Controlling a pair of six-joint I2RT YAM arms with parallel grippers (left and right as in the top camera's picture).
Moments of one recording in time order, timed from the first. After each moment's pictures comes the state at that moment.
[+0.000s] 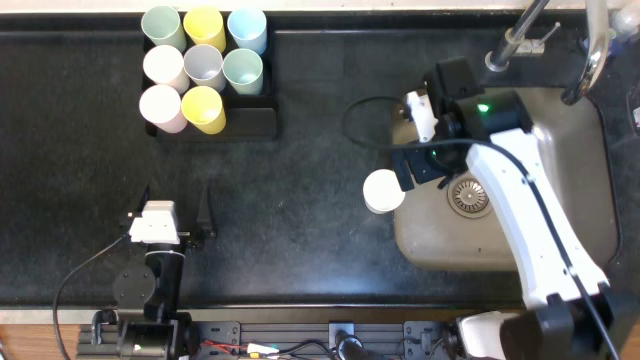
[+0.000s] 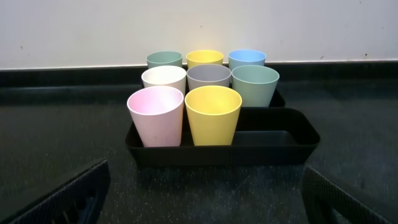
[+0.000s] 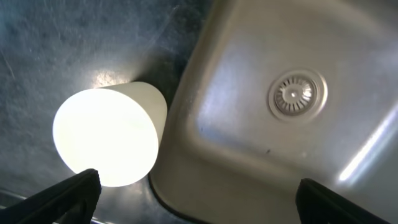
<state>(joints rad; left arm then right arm) -0.02 0.02 0.01 -0.08 0.00 0.01 0.24 1.58 1.41 -1.29 -0.04 -0.16</state>
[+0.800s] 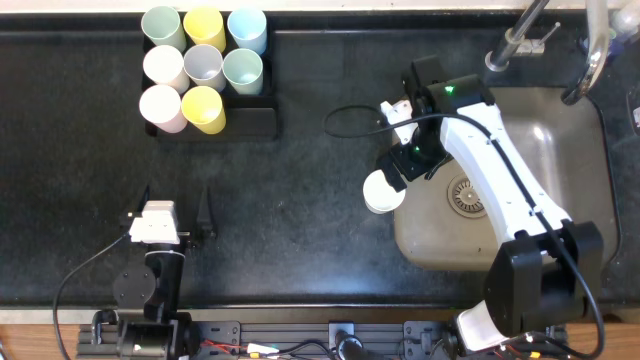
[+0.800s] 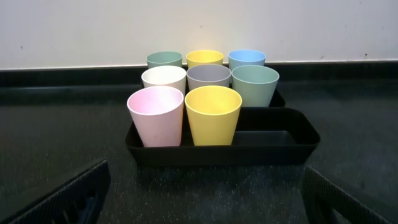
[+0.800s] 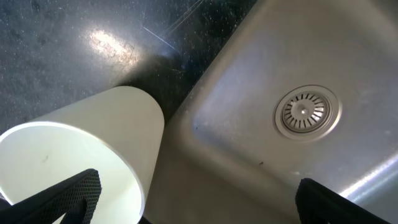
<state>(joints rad) -0.02 0.02 0.01 -0.08 0.00 0.01 0.26 1.75 1.41 -1.24 -0.05 -0.31</state>
